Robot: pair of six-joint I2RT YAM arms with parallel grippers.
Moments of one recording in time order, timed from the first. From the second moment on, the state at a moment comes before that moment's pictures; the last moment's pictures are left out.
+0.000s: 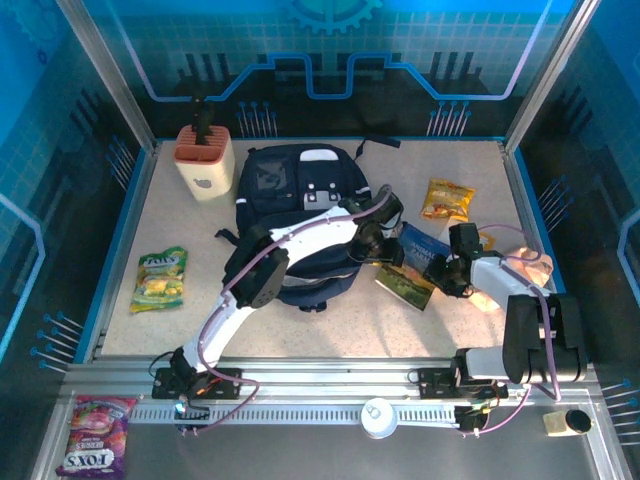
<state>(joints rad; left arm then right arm) -0.83 2.32 2.00 -0.83 0.39 -0.62 0.00 1.35 0.61 -0.49 -0.17 0.67</state>
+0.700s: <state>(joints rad) -0.80 2.20 1.90 -0.73 0.50 -0.69 0.01 1.38 0.60 -0.38 -0.29 0.68</state>
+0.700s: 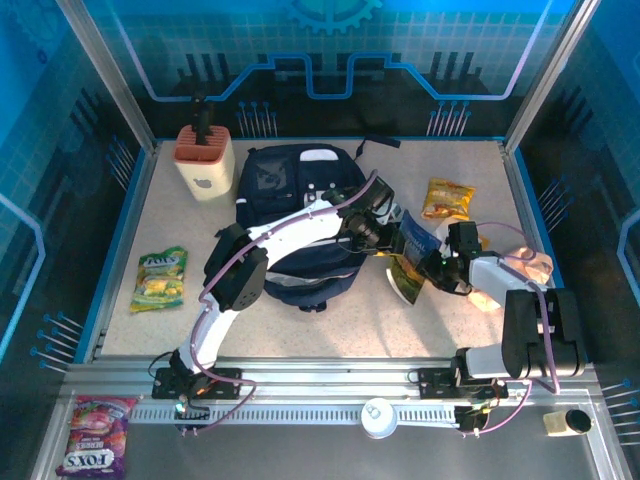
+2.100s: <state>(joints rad) -0.46 1.50 1.08 -0.22 0.29 -1.07 0.34 1.22 0.56 0.15 -0.45 1.12</state>
